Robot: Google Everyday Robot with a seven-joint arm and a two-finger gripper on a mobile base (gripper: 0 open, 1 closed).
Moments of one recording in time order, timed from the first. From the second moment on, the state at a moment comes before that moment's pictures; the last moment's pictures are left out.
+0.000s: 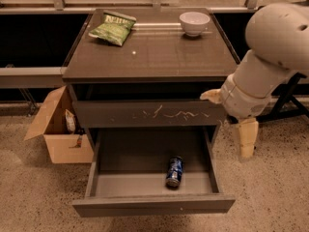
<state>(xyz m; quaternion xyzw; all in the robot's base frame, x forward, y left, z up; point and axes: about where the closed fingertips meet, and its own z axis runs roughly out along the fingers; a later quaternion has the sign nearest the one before) 0.474 -0.176 0.819 -0.80 0.59 0.03 0.10</state>
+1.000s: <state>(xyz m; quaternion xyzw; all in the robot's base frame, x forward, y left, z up) 0.483 -0.171 0.744 -0.86 0.50 0.09 0.10</state>
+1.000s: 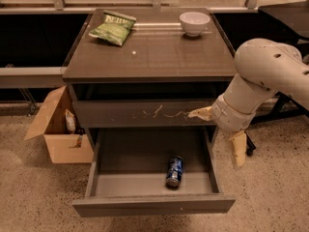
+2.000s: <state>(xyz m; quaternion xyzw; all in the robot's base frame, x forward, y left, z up) 0.511 -0.159 0.627 -0.92 0.37 0.09 0.08</state>
